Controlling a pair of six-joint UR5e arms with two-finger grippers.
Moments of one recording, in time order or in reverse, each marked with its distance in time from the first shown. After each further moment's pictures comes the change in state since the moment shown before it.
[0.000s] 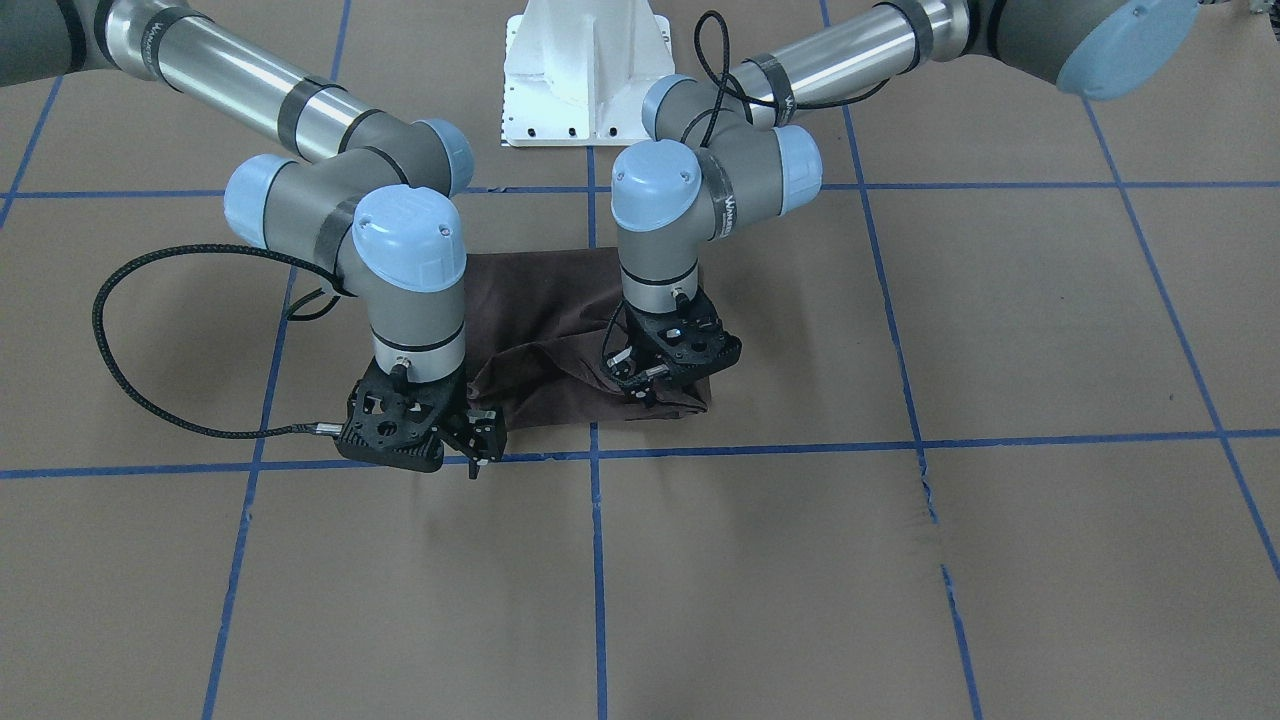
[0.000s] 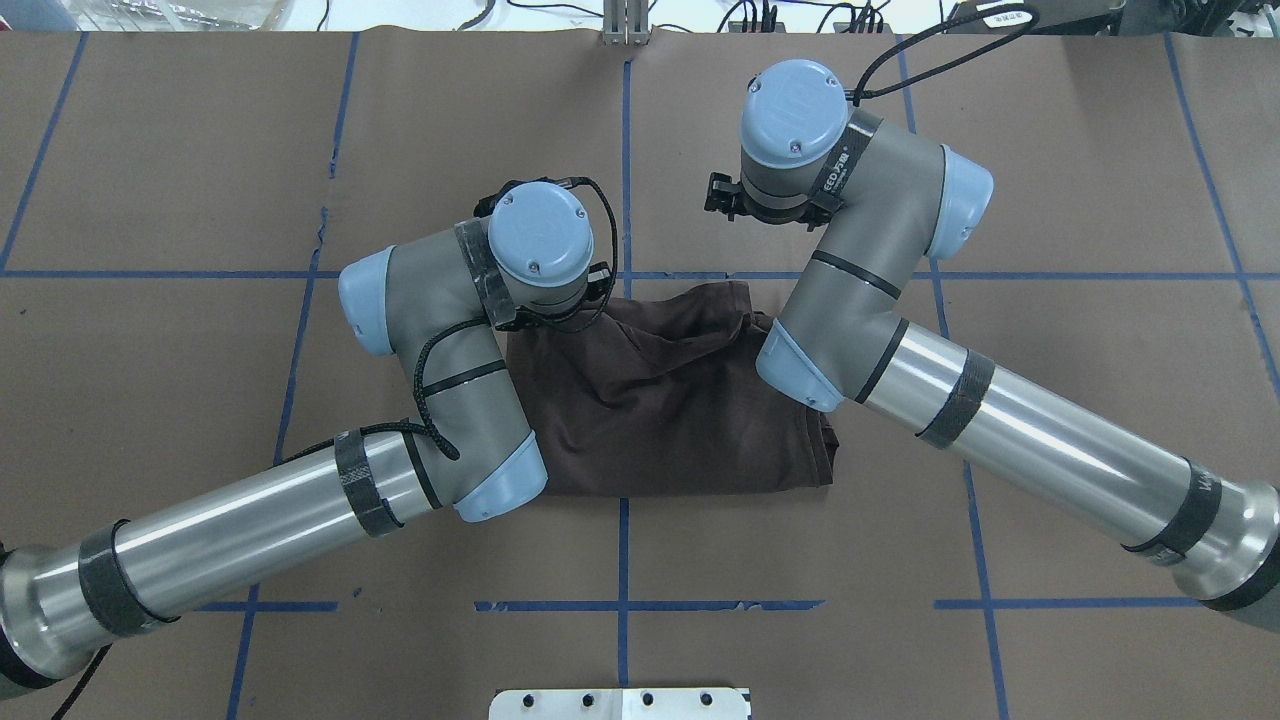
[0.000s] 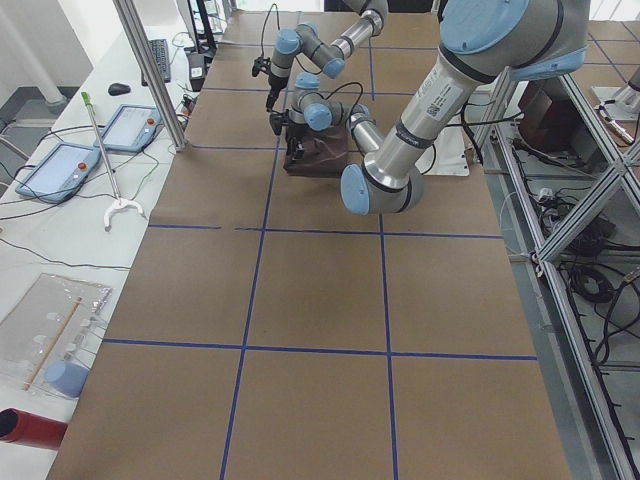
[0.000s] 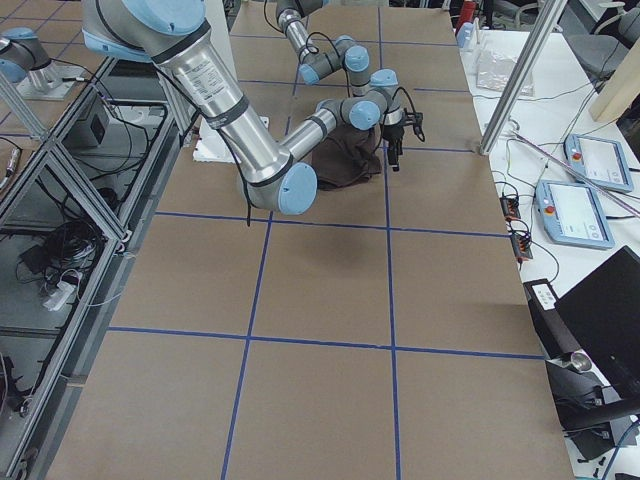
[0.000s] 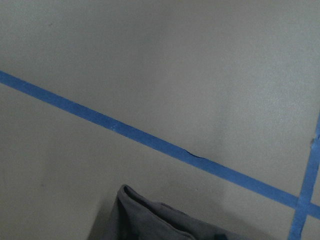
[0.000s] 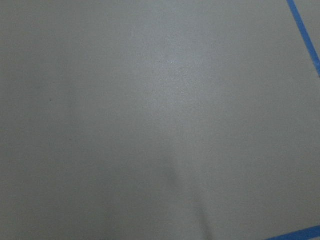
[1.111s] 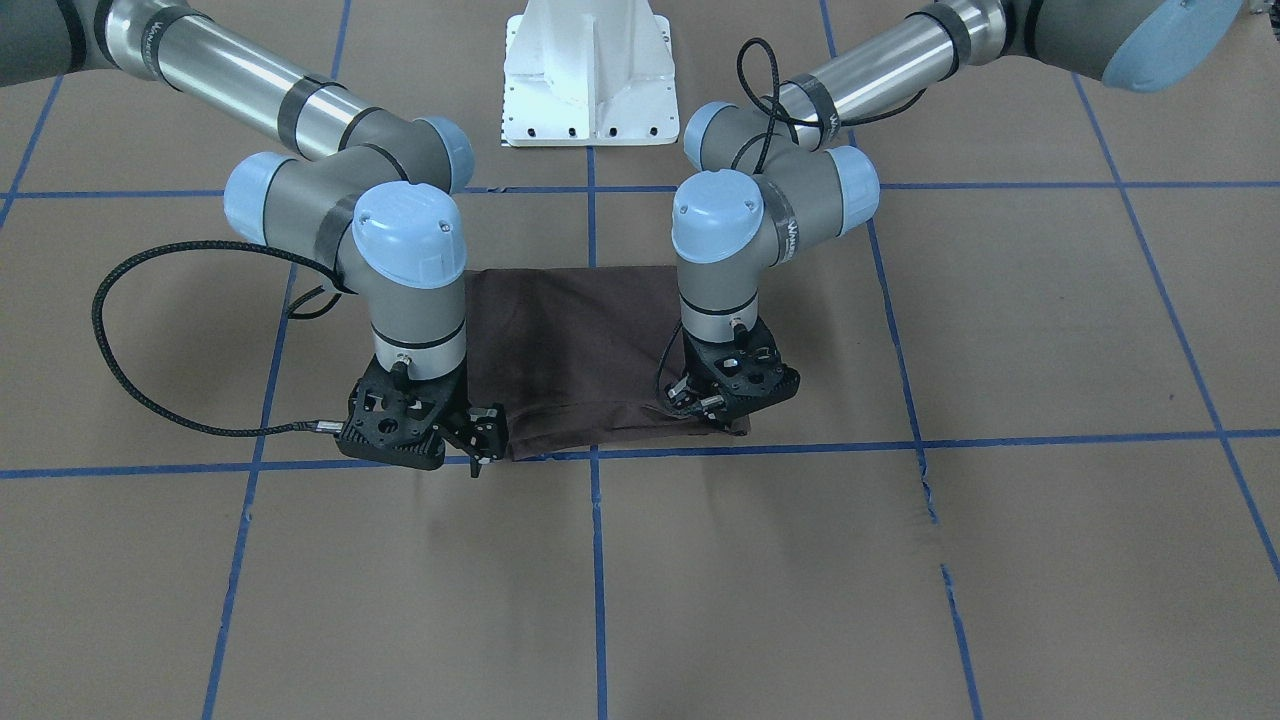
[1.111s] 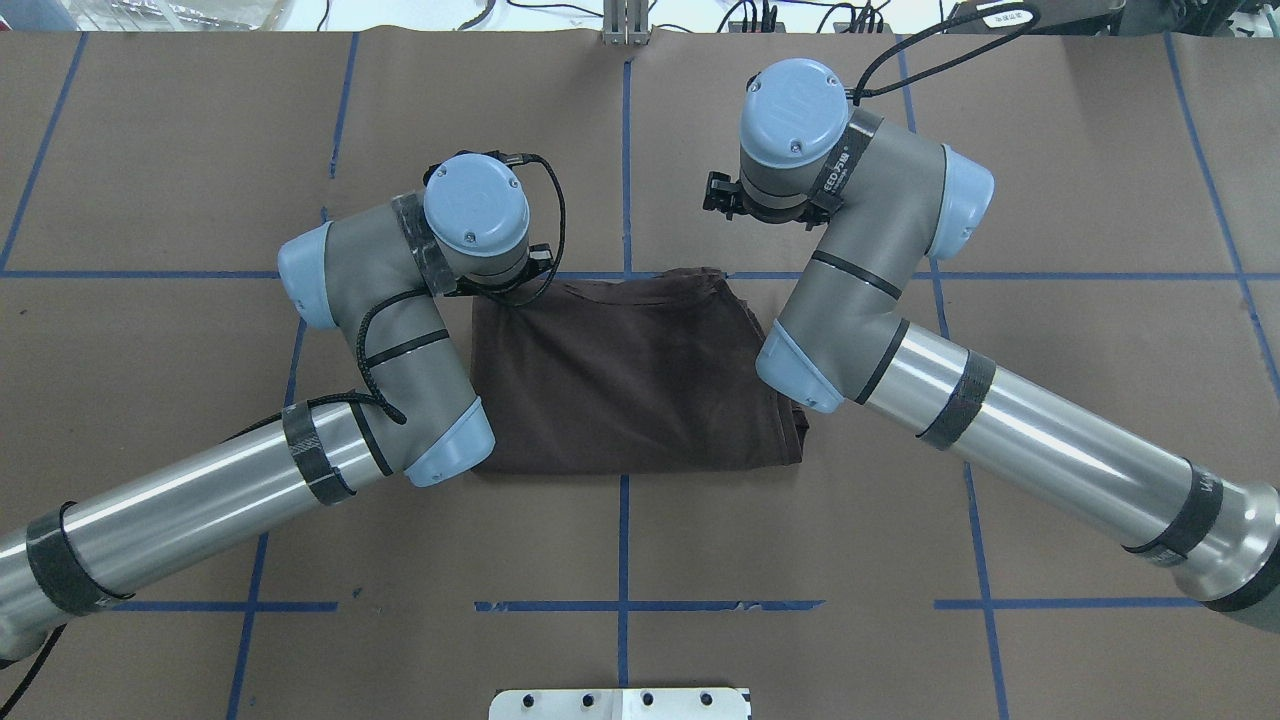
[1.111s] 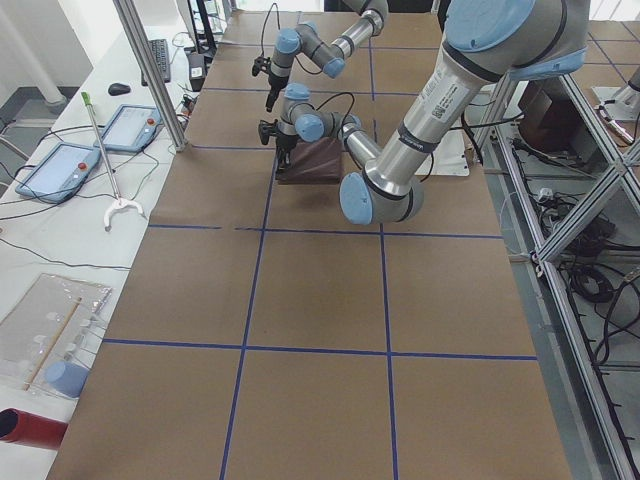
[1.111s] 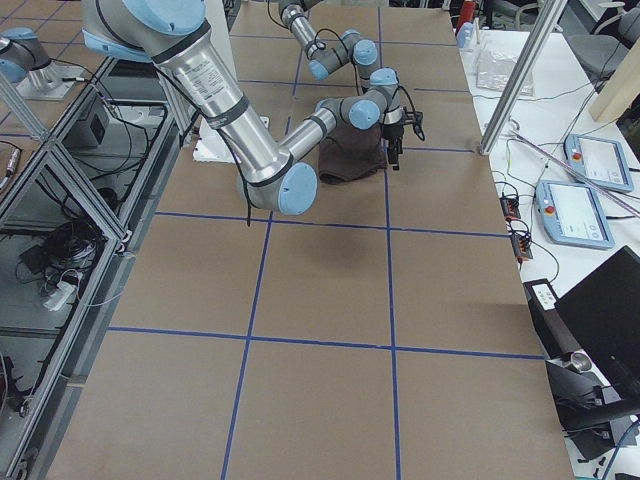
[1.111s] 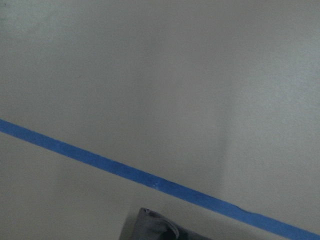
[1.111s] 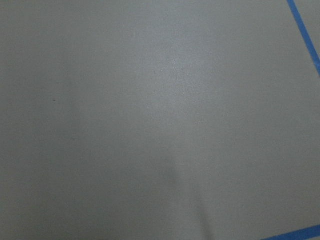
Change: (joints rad) left arm -0.064 0.069 -0.008 -0.028 0.001 0.157; right arm -0.001 -0.001 0.010 0.001 -0.001 0.001
